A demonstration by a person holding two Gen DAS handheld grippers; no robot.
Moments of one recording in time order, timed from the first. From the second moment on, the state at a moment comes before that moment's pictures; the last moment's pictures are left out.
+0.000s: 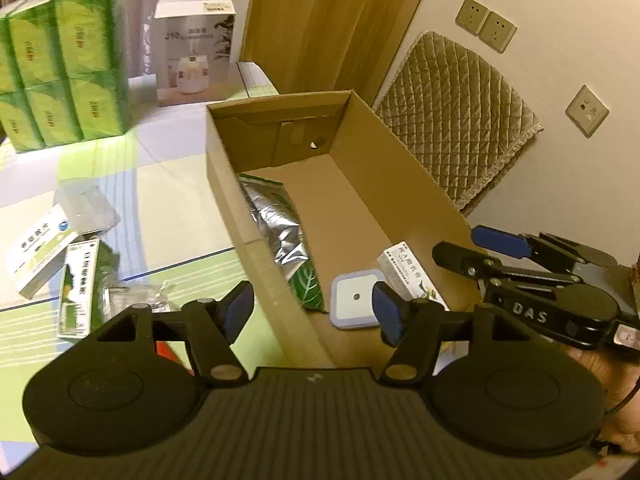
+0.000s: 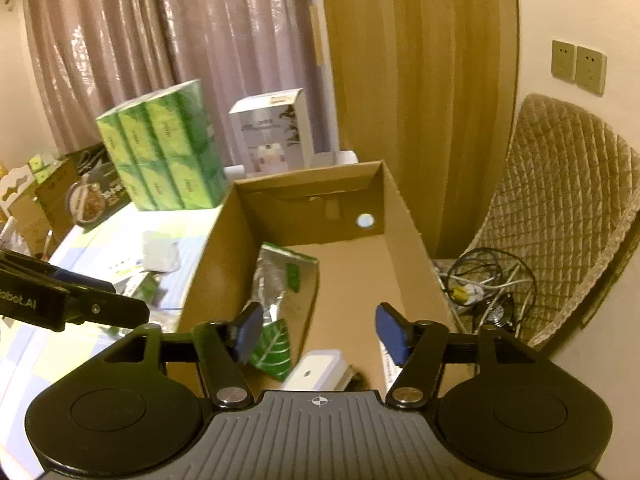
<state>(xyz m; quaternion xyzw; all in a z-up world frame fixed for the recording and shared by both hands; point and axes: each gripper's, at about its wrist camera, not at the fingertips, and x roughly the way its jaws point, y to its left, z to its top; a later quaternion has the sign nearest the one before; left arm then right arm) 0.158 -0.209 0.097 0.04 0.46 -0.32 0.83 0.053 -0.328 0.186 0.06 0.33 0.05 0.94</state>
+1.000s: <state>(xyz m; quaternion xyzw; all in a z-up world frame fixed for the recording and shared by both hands) 0.107 0.016 0.048 0.10 0.45 -0.18 0.87 -0.002 -0.161 0.188 -0.02 0.33 0.22 0.92</state>
